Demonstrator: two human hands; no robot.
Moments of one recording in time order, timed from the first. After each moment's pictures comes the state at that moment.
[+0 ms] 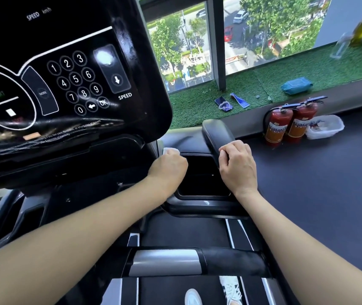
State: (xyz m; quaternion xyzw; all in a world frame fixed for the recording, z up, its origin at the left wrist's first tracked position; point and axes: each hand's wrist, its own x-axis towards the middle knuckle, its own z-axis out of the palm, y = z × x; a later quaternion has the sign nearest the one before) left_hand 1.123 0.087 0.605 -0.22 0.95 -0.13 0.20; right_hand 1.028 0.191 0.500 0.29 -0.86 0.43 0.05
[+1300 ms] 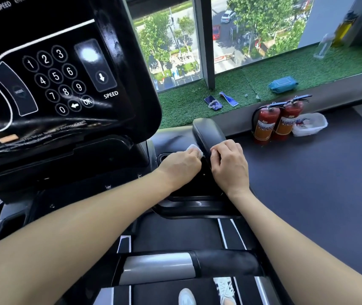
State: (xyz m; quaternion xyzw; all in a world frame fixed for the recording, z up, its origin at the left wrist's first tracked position) left_hand 1.096 0.065 0.530 0.03 0.97 -0.19 0.12; right_hand 1.028 0.192 0.499 0.28 -0.86 0.43 0.04
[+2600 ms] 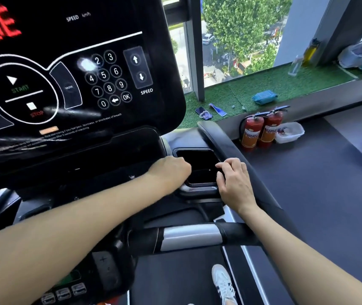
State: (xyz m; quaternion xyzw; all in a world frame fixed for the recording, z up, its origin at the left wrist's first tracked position) left_hand 1.176 0.080 0.627 -0.03 0.97 -0.11 0.20; right_hand 1.103 0.224 0.513 0.29 -0.90 0.33 -0.02
